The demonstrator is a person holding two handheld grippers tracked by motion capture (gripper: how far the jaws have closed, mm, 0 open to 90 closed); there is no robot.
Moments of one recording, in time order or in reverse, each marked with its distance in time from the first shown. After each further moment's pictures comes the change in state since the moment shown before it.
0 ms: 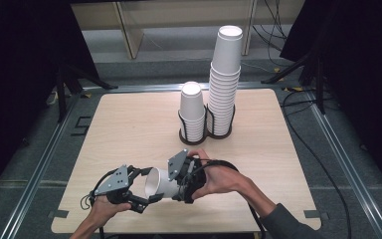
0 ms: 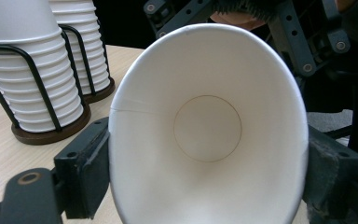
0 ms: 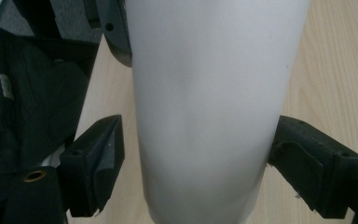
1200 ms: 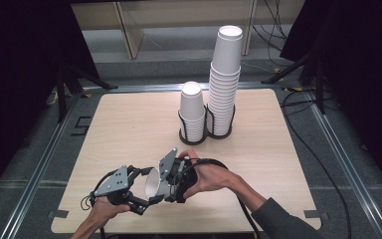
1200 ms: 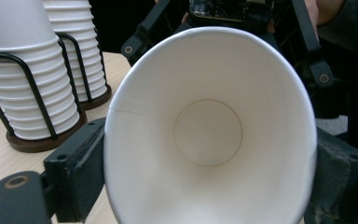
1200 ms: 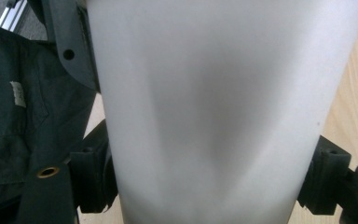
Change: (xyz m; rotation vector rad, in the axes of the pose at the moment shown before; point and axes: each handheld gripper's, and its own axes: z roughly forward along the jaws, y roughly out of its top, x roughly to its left) left arm -0.002 -0.001 -0.001 -0.030 0.010 -0.009; right arm -0.008 0.009 0.021 -0.033 0.067 -0.013
